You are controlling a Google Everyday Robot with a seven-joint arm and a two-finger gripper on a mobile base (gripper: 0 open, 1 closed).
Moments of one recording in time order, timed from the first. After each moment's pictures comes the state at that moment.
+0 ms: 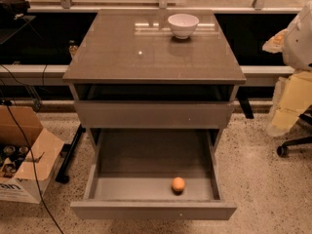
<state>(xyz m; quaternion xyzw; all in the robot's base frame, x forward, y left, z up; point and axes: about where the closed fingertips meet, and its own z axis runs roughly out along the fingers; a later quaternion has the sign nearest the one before) 0.438 -0.217 0.976 -0.60 0.78 -0.03 0.16</state>
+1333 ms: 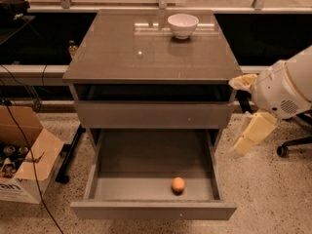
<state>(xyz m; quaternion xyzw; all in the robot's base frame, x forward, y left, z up) 0.450 -0.173 0.889 -0.59 0.75 0.13 0.27</state>
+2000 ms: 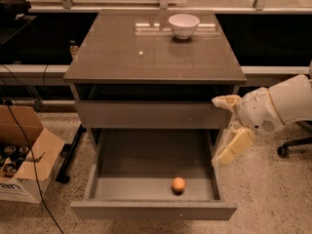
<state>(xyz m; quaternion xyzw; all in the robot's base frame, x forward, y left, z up) 0.461 -0.146 0.830 -0.57 0.72 0.24 0.31</state>
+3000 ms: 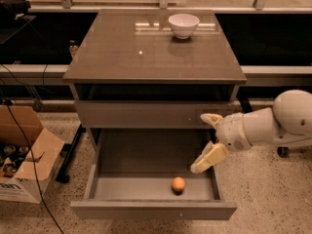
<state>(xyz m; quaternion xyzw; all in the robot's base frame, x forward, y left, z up) 0.499 -0.129 0.732 -0.53 0.73 0.26 0.35</state>
